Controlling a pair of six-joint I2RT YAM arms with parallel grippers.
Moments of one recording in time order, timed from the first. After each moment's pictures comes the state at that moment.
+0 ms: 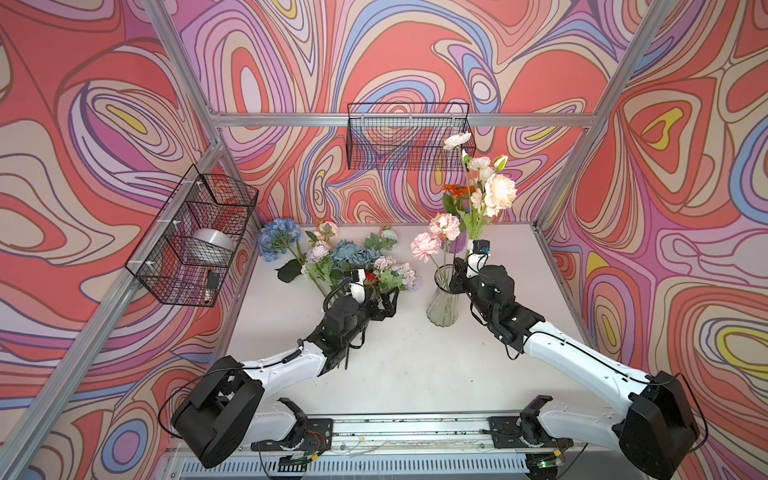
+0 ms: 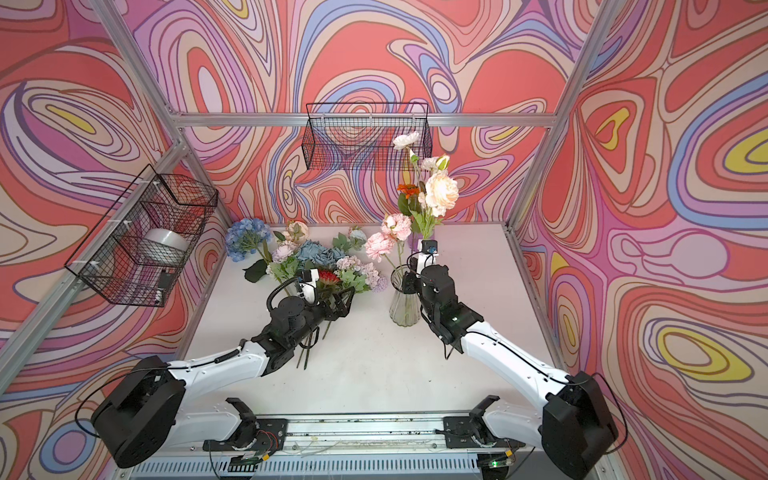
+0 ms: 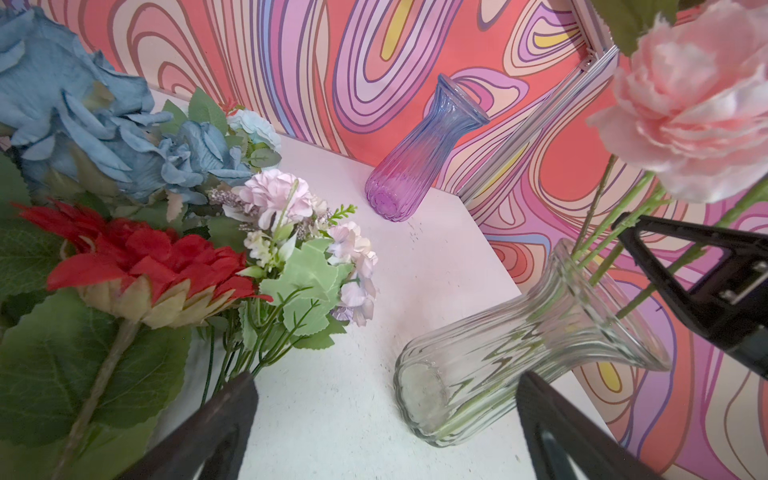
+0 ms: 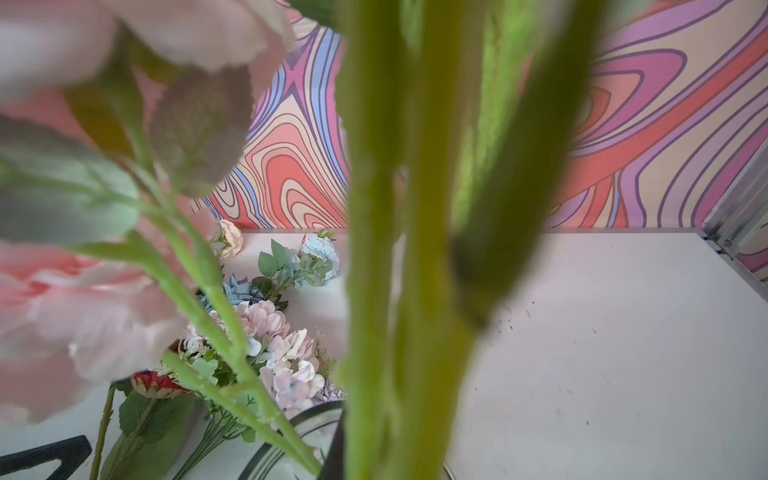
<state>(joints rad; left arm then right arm) -0.64 1.29 0.48 0.63 -0.06 -0.65 0.57 1.20 0.79 0.16 0.33 0.26</state>
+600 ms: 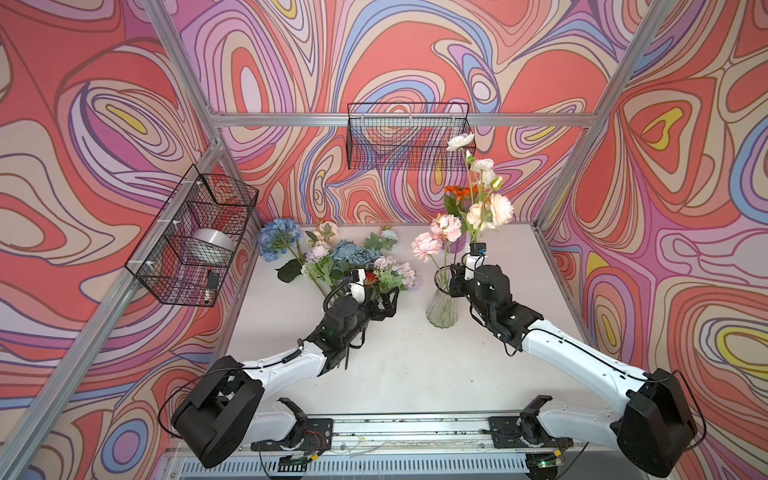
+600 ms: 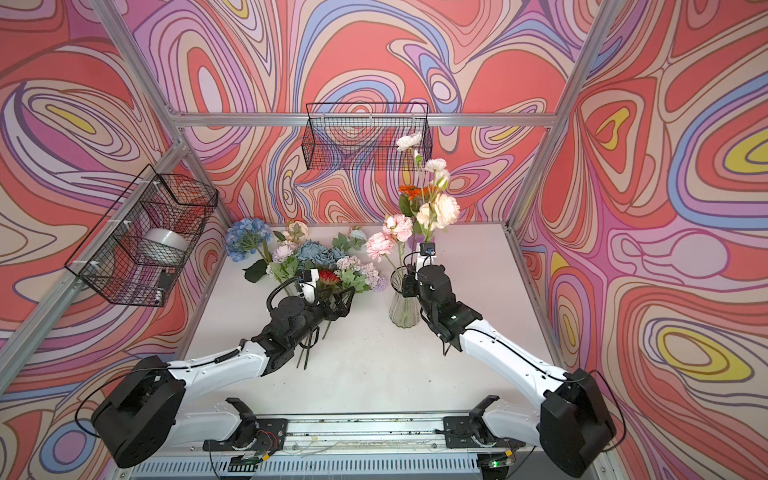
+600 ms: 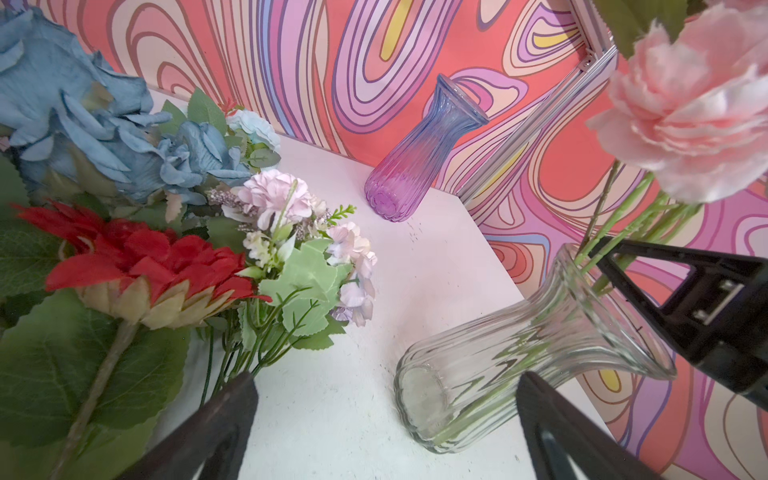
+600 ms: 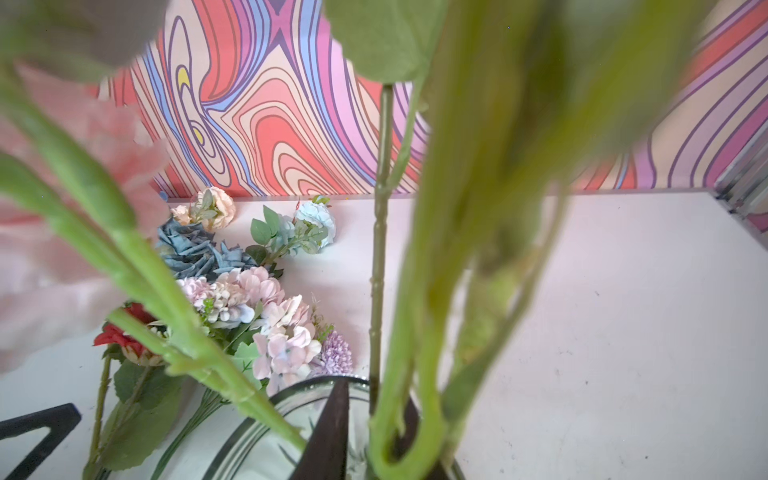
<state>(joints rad) -0.64 1.29 0.48 0.63 -0.06 -0.65 0.56 1.21 0.82 0.05 0.30 0.29</state>
